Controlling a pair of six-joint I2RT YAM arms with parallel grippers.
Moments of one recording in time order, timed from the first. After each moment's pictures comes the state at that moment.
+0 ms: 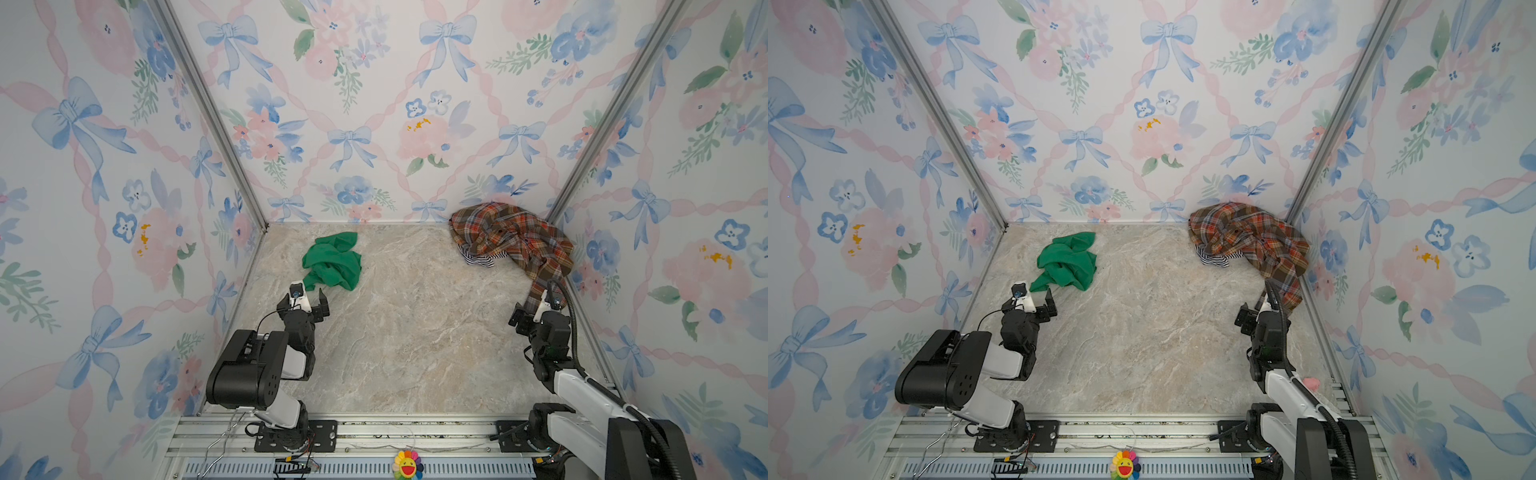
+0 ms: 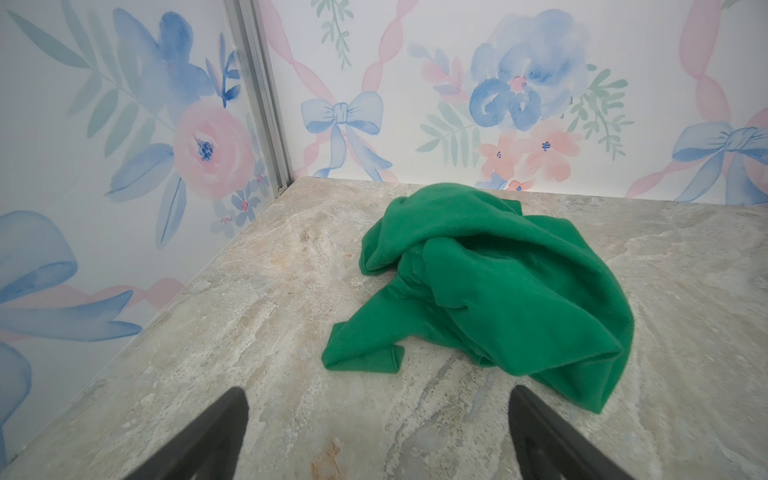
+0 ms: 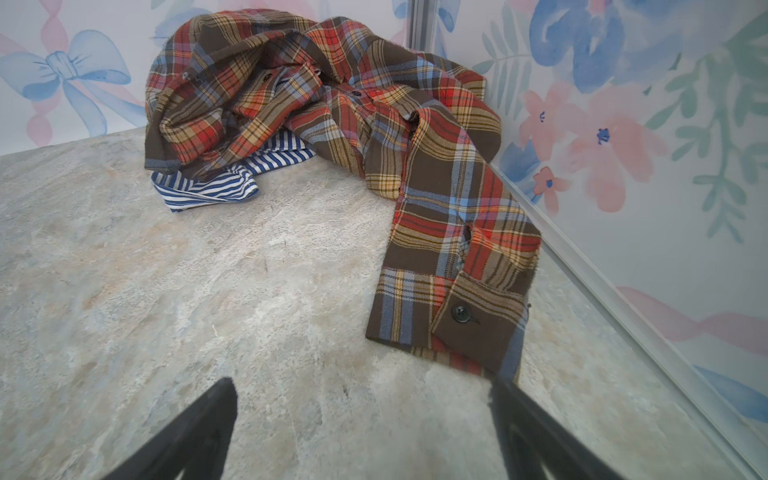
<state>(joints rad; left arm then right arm) -0.07 1.56 0.19 1.21 -0.26 0.00 -0.01 1.05 0.20 0.44 0.25 0.15</state>
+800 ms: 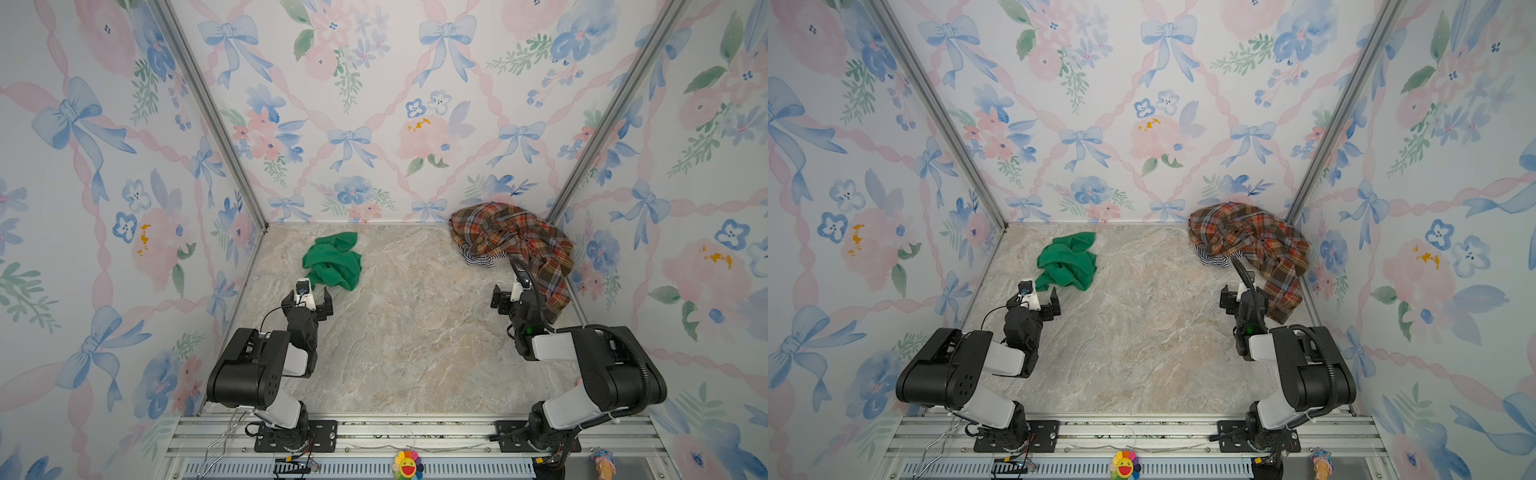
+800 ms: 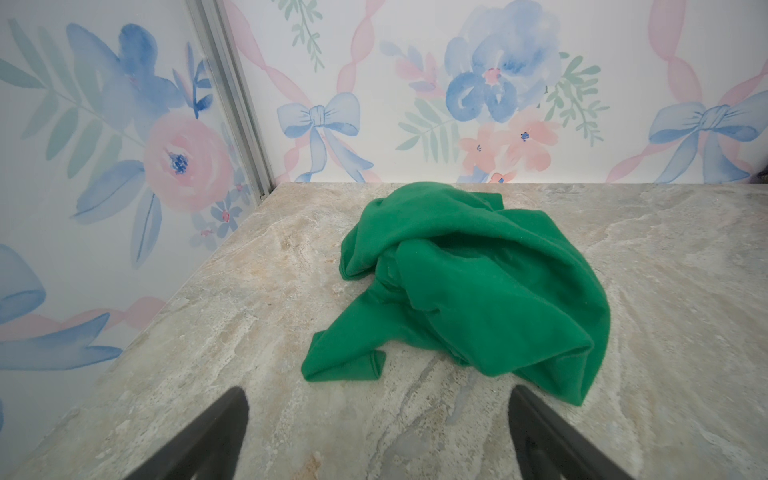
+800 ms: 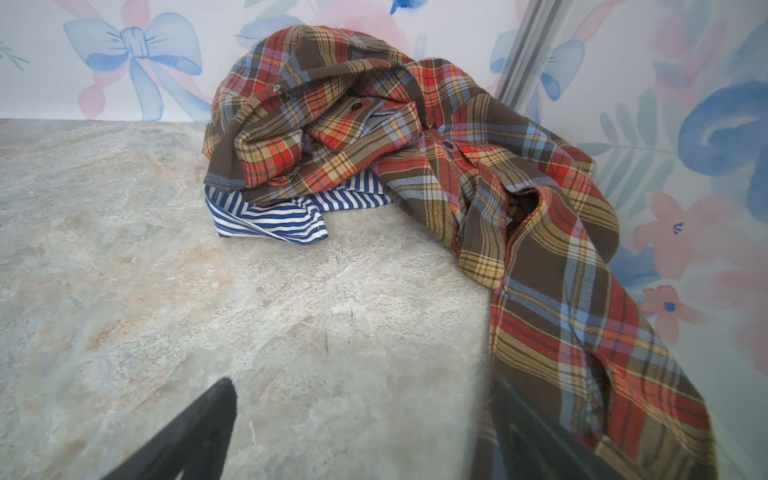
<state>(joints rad) -0.07 1.56 0.22 1.18 -0.23 0.03 0.08 1.56 0.38 0.84 0.23 -0.01</state>
